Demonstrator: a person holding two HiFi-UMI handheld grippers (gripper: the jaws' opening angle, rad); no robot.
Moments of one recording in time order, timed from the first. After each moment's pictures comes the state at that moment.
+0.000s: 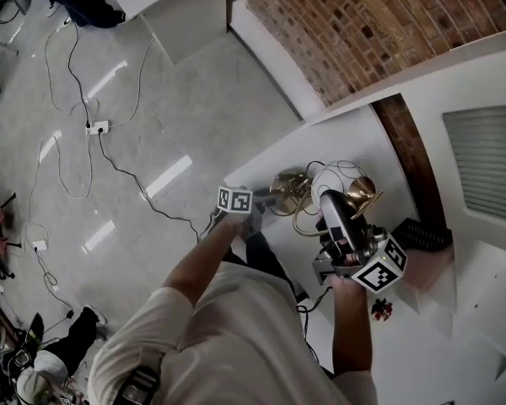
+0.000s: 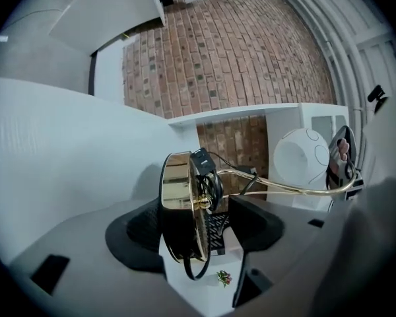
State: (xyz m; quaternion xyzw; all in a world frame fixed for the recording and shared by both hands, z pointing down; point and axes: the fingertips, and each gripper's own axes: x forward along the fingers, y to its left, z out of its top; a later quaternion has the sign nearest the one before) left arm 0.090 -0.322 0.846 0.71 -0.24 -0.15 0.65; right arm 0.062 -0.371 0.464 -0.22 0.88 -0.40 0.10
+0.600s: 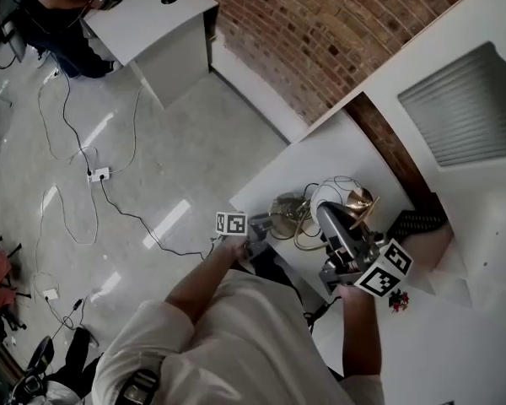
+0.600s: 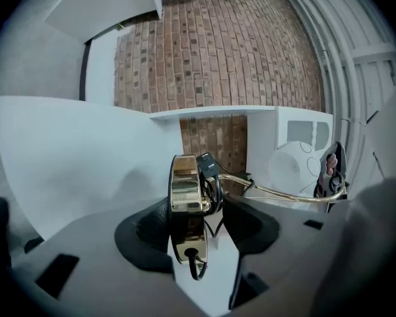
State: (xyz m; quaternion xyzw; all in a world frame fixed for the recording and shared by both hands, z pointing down) left arm 0.068 -0.270 0.772 0.72 -0.17 -0.16 0.66; right arm 0.044 -0.305 0.395 -0.26 0.91 -0.33 0.06
